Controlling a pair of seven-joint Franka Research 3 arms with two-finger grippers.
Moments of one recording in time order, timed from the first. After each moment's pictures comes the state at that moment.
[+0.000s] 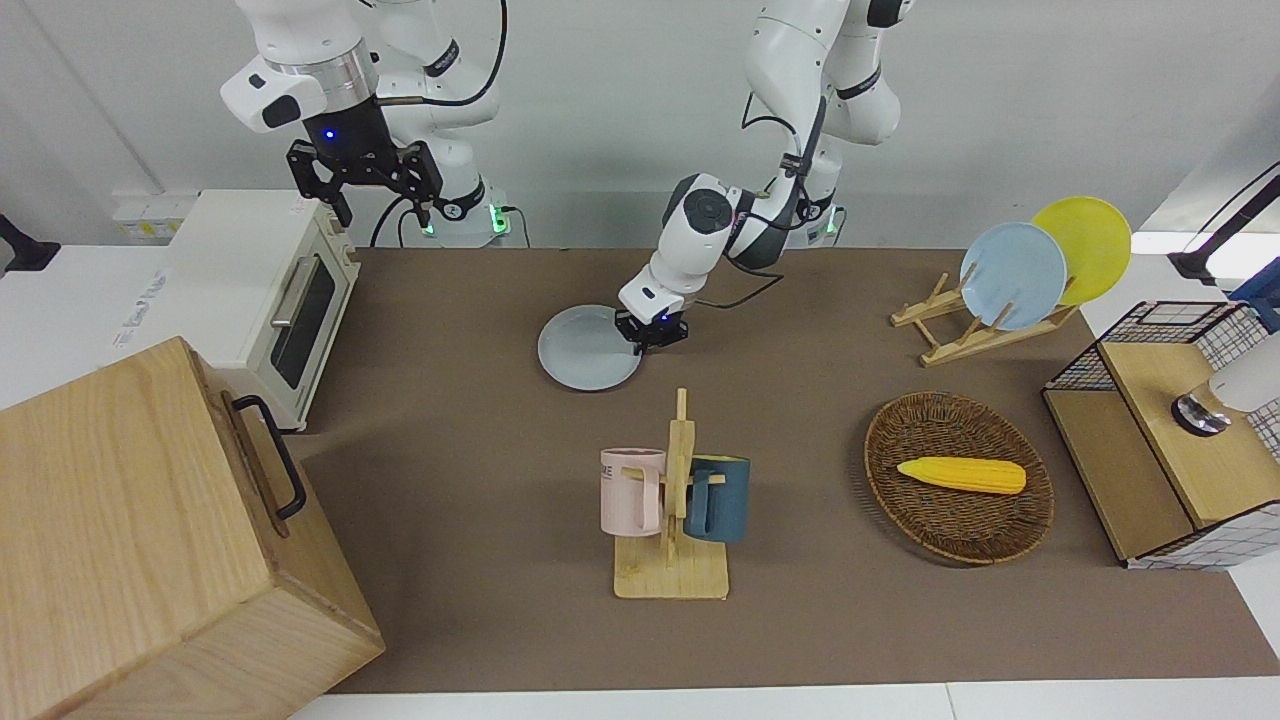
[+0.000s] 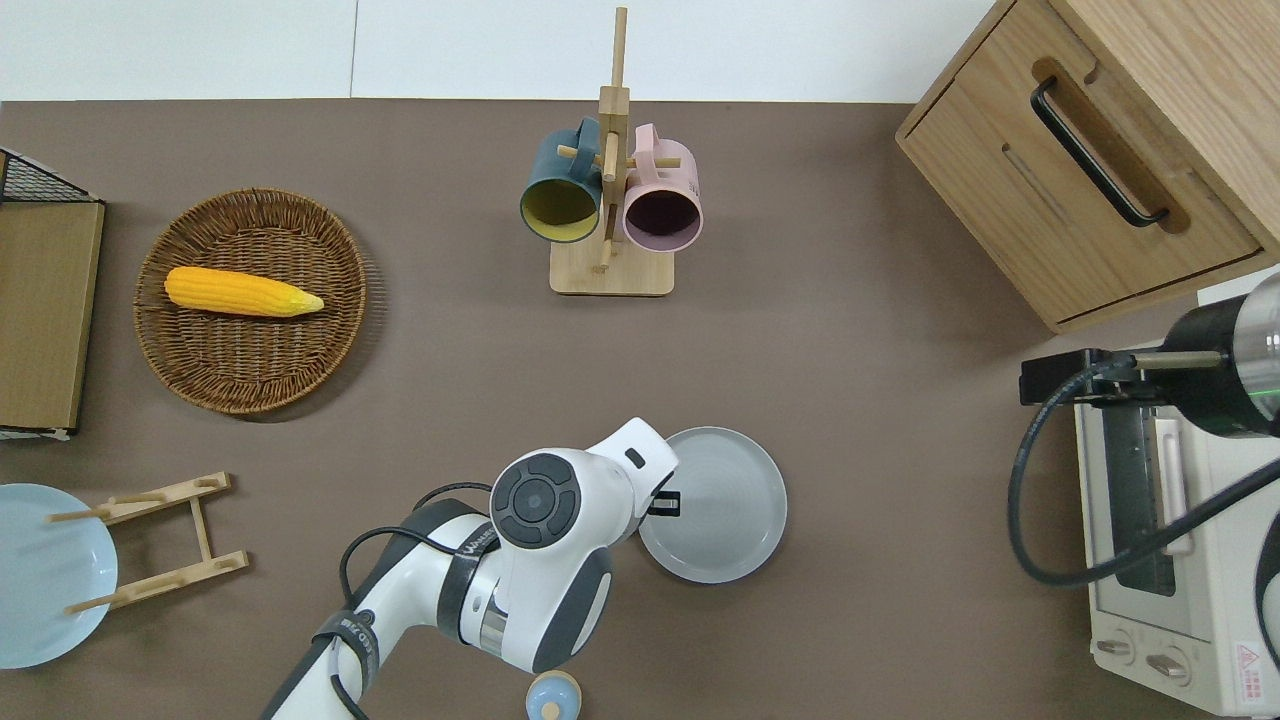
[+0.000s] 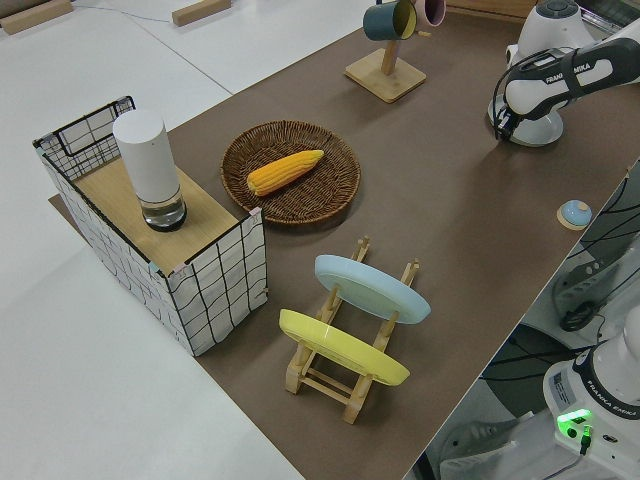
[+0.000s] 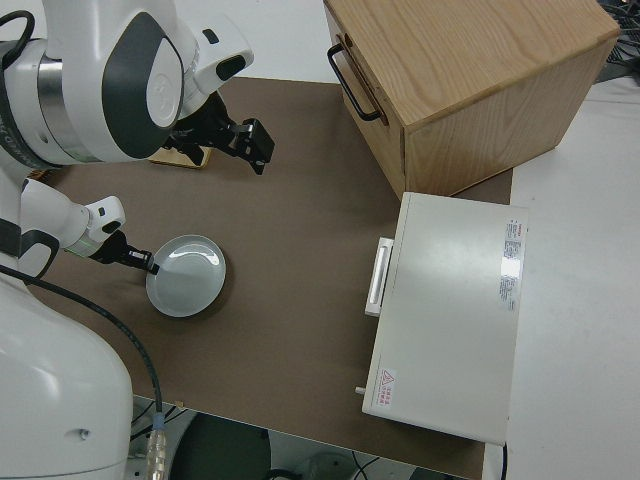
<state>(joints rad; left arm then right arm) -0.61 0.23 -0.11 -2.18 -0.35 2.52 -0.35 0.17 -0.06 -0.05 -1.54 0.01 1.49 0.18</state>
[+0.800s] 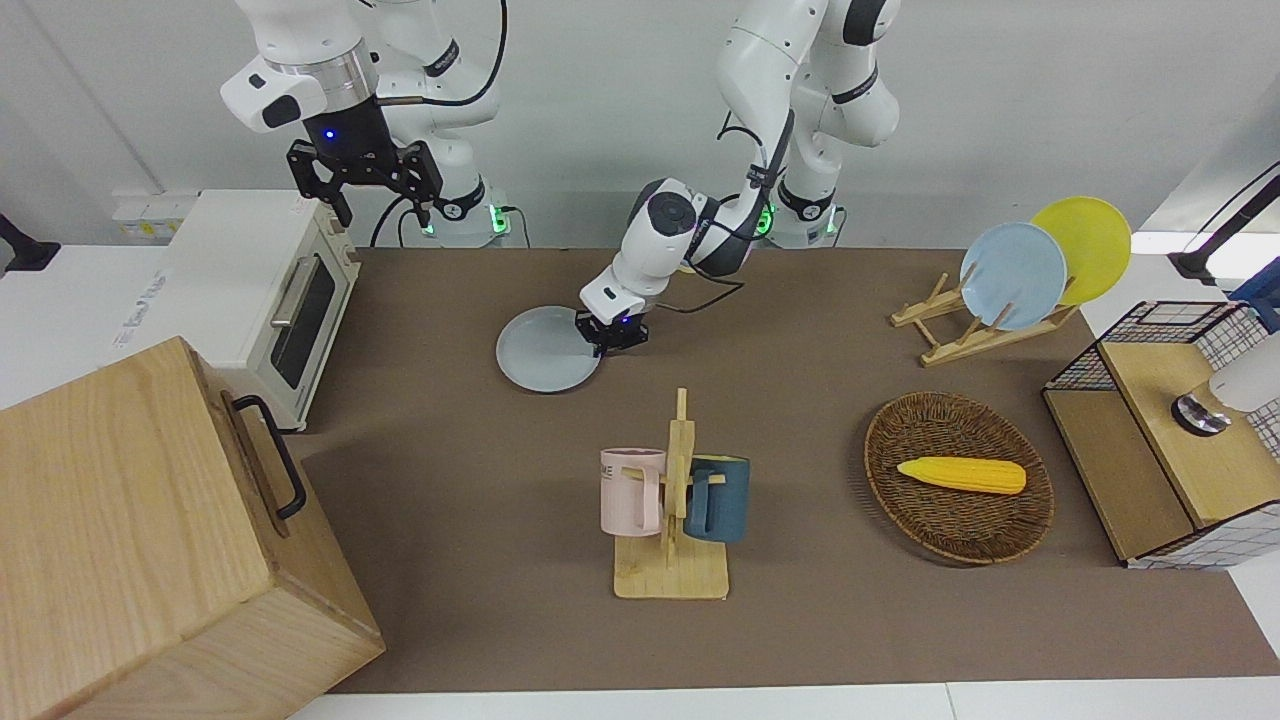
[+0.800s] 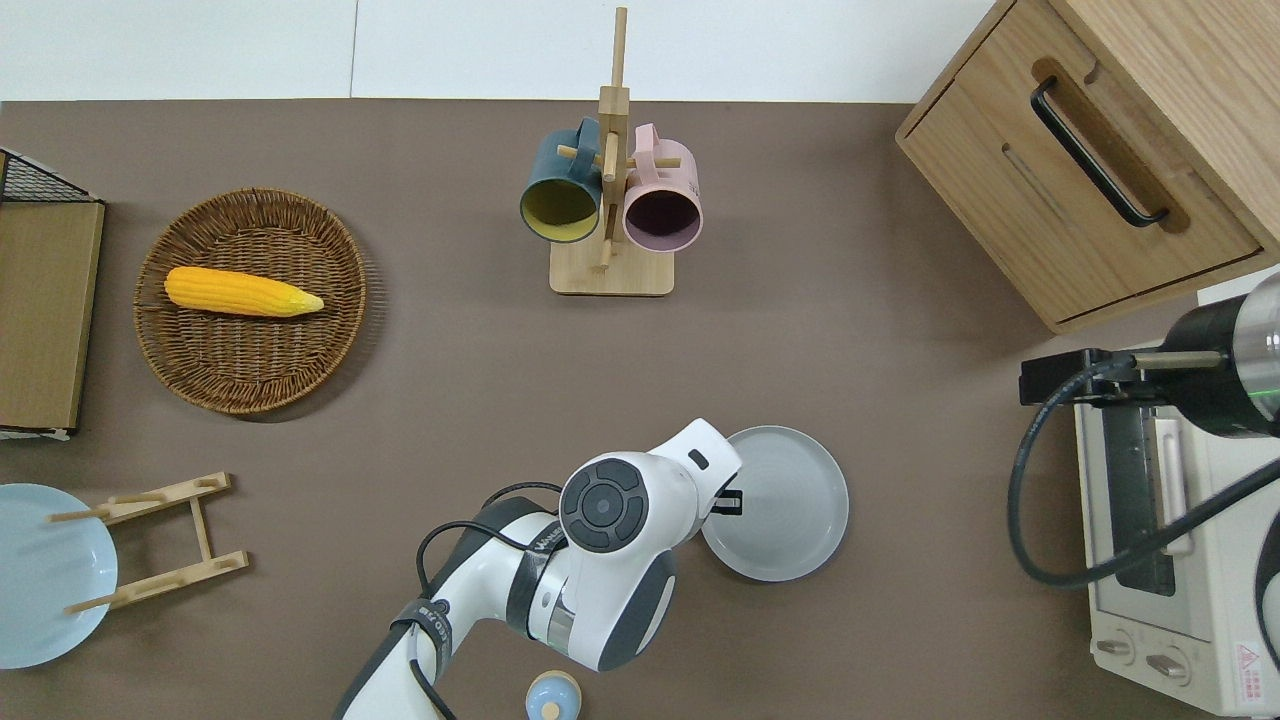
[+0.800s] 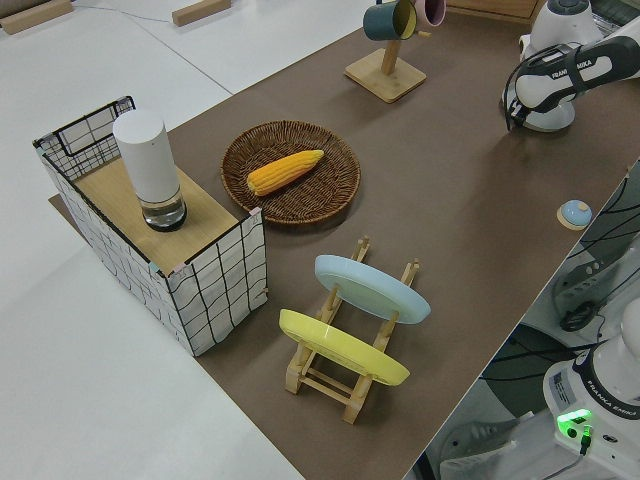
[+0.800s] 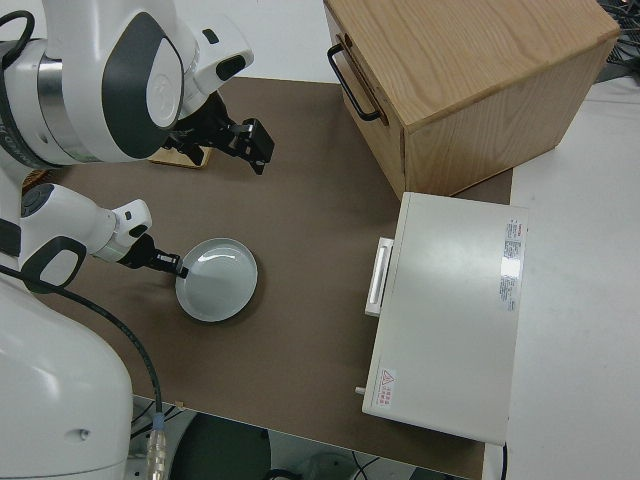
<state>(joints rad) -0.69 0.33 -0.11 -2.06 -0.42 2.56 -0.38 0.17 -0.06 -0.05 -1.54 0.01 1.49 0.18</state>
